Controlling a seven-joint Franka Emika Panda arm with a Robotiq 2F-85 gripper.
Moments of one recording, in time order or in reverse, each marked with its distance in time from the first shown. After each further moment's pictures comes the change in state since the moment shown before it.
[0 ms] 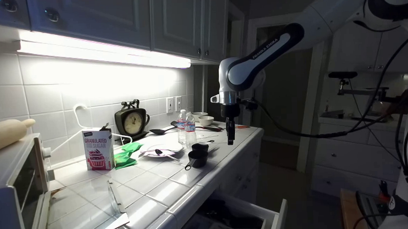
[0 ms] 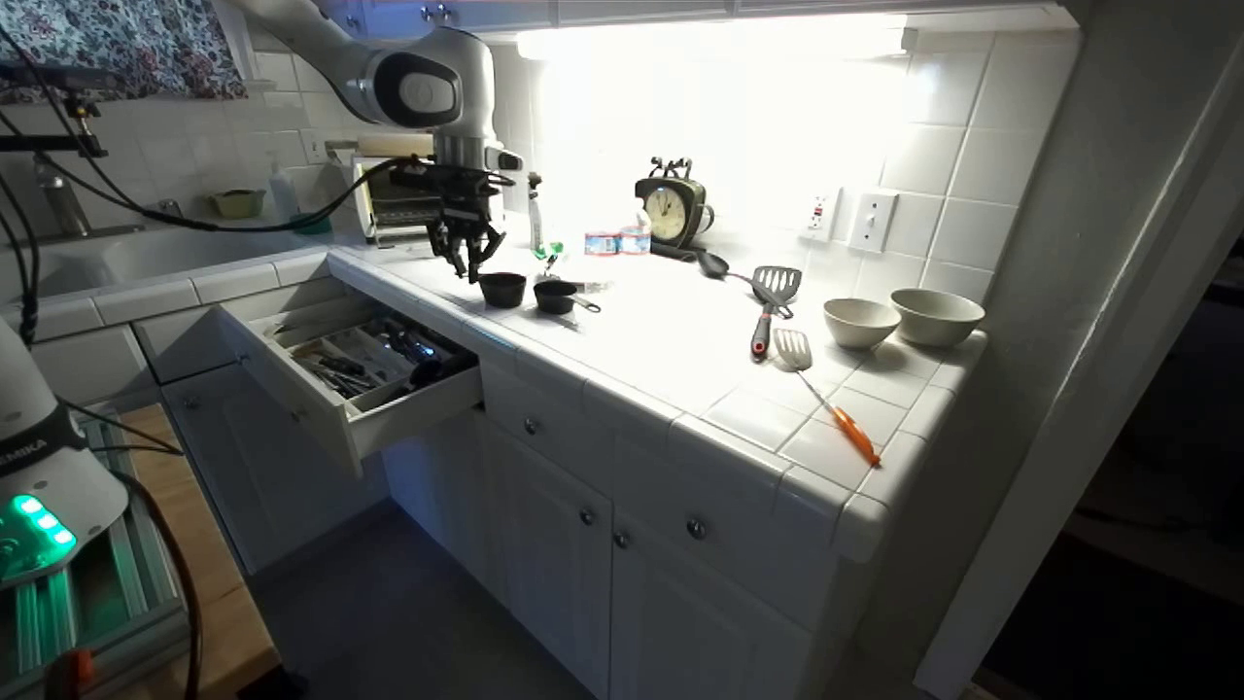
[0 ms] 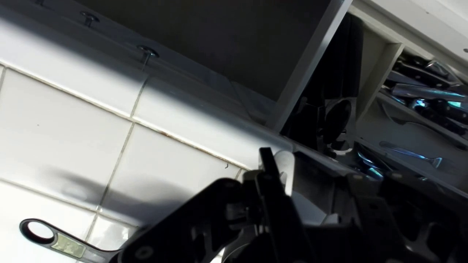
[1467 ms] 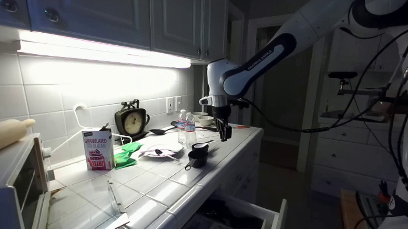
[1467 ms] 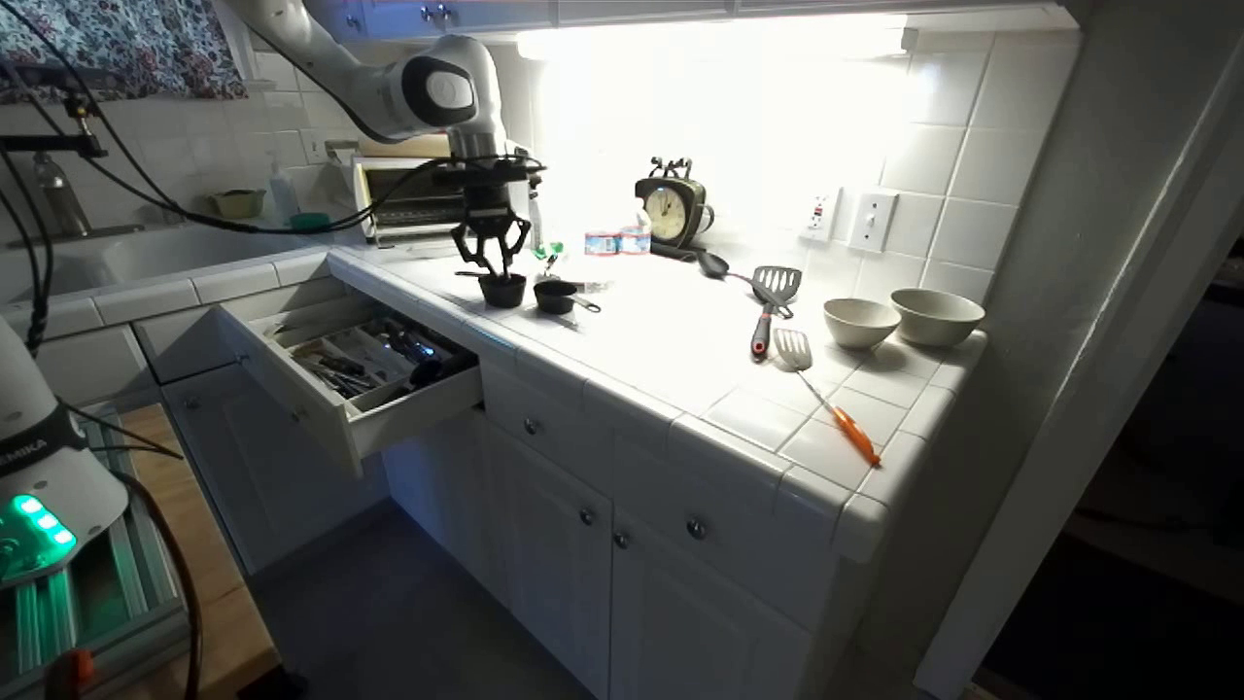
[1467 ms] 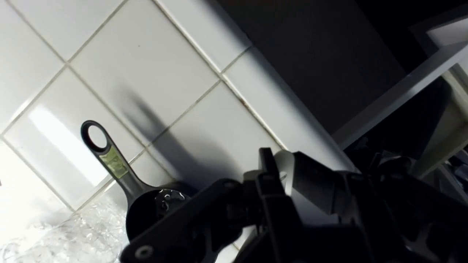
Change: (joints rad) arm 0.016 0.103 0.018 0.125 -0.286 0.014 -0.182
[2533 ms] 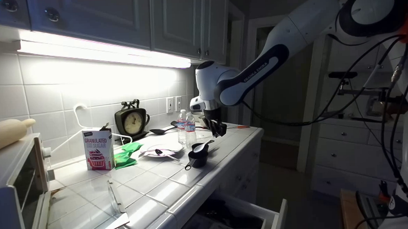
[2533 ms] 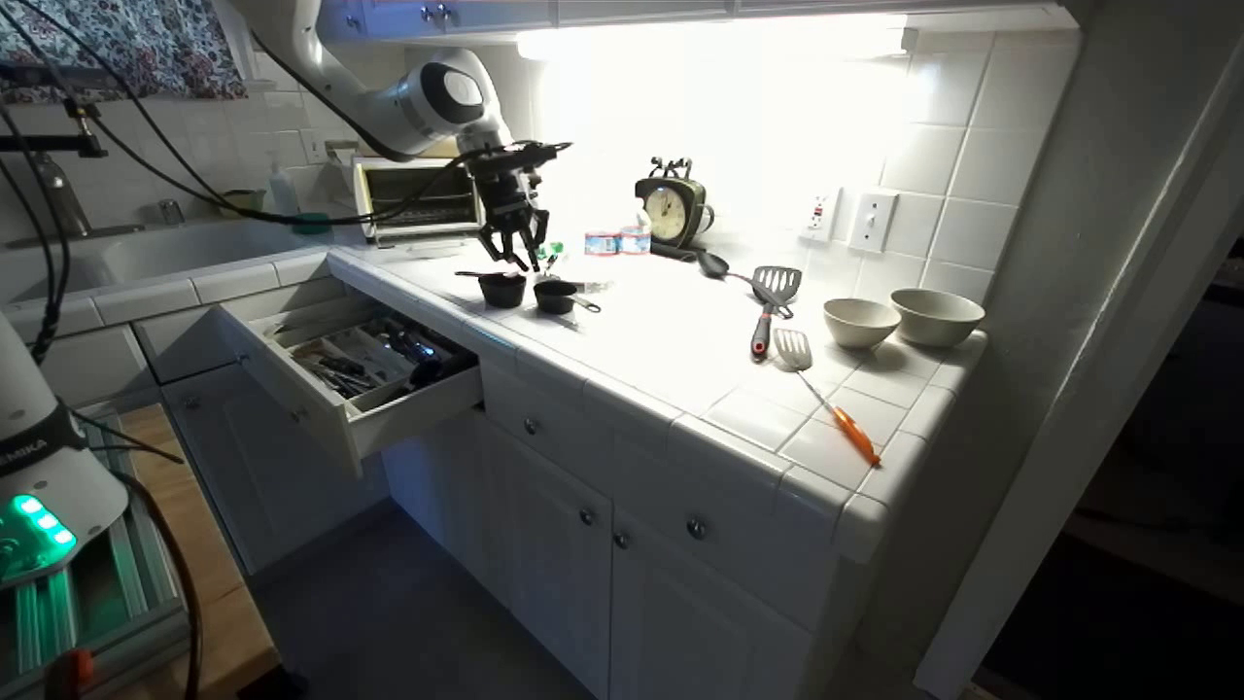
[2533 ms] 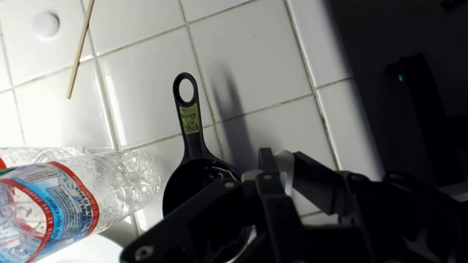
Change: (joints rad) arm 0.046 0.098 -0.001 0.118 -0.296 -0.004 -0.193
